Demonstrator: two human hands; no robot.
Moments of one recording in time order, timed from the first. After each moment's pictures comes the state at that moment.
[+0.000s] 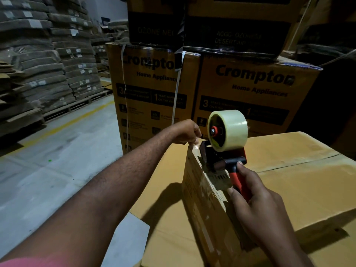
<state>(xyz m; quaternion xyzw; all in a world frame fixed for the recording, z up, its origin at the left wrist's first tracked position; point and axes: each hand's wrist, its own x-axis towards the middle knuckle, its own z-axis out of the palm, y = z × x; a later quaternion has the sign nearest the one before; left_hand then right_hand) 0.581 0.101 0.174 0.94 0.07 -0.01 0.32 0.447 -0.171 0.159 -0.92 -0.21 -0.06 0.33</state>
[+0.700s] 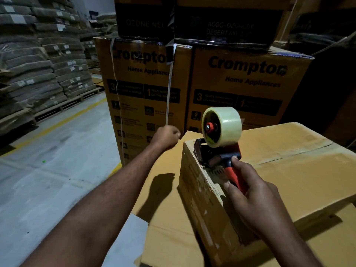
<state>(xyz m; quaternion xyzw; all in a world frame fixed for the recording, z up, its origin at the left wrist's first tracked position) 0.565 0.119 0.109 0.92 0.18 0.14 0.32 0.448 -0.178 0.165 -0.92 -0.19 0.00 0.34</state>
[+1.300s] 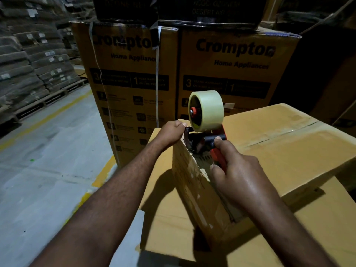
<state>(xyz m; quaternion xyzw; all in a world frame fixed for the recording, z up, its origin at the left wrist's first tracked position) 0.560 0.078 0.101 0.84 0.12 0.09 0.52 0.441 -0.160 0.183 -0.94 -0.21 0.02 0.27</state>
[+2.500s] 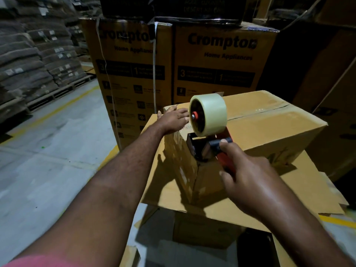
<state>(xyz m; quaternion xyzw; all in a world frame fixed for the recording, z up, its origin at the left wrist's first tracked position) 0.491 -0.004 0.116 0.97 0.08 0.03 0.25 0.329 -0.277 0.202 -0.95 -0.22 0.05 0.22</state>
